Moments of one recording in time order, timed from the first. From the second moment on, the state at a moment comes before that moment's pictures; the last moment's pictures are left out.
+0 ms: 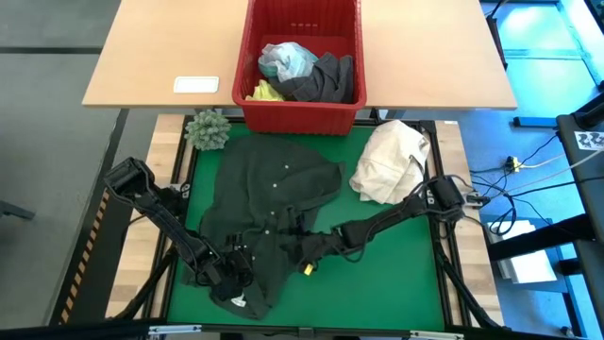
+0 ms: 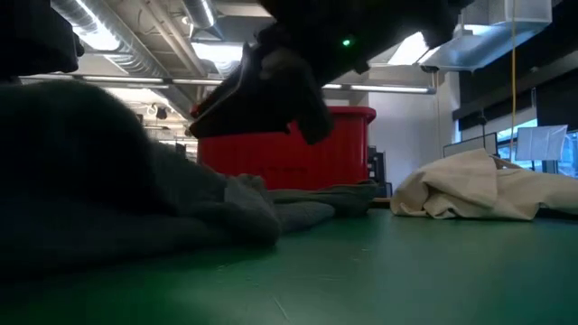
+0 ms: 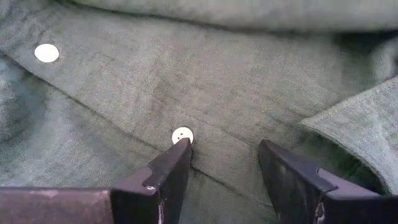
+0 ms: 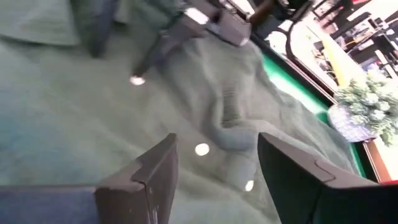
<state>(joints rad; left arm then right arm) -0.79 1.66 0.75 -0.26 -0.43 -0.84 0.34 2.05 1.28 0.25 0.43 -0.43</state>
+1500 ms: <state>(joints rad) -0.78 1.66 0.75 -0.26 -0.43 -0.83 0.56 1.94 1.28 -0.21 0.61 -0.22</state>
